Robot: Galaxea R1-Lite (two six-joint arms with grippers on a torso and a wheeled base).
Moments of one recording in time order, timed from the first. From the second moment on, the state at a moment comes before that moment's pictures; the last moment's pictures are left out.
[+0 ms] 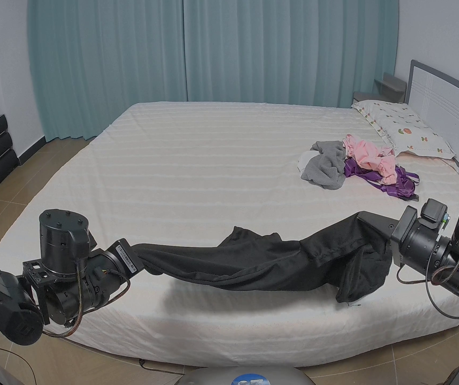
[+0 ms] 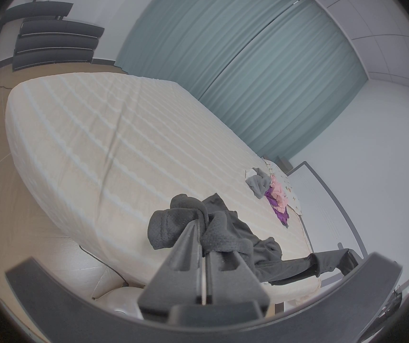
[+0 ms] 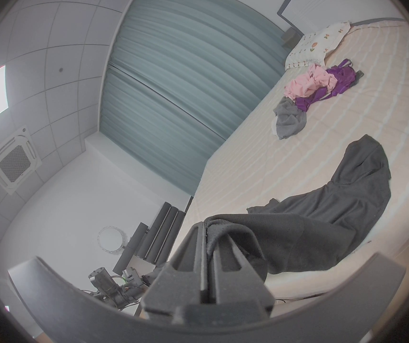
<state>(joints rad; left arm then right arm) -0.51 1.61 -0.43 -0.72 0.21 -0.88 0.45 1.51 -0.33 -1.06 0.08 0.92</state>
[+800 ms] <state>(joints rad) -0.52 1.24 -0.65 -0.34 0.29 -0.75 0.44 1.13 -0.62 -0.72 0.02 0.74</state>
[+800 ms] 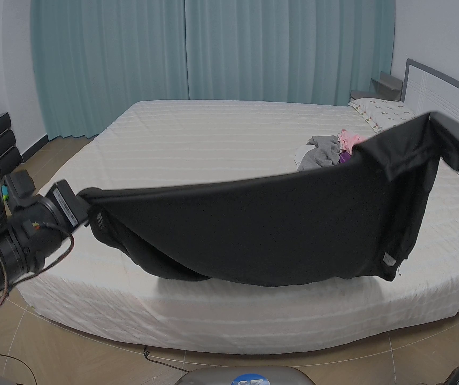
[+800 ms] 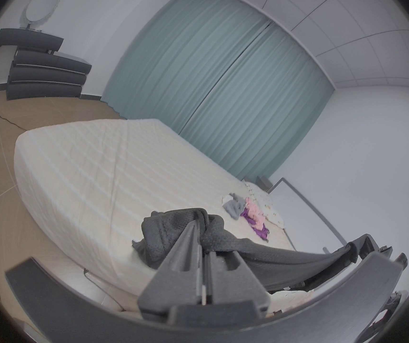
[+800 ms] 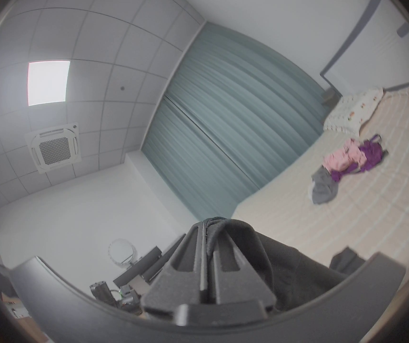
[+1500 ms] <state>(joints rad) -0.41 1.65 -1.15 -0.27 0.28 -0.74 0.35 1.59 -1.07 -0.69 -0.11 0.68</state>
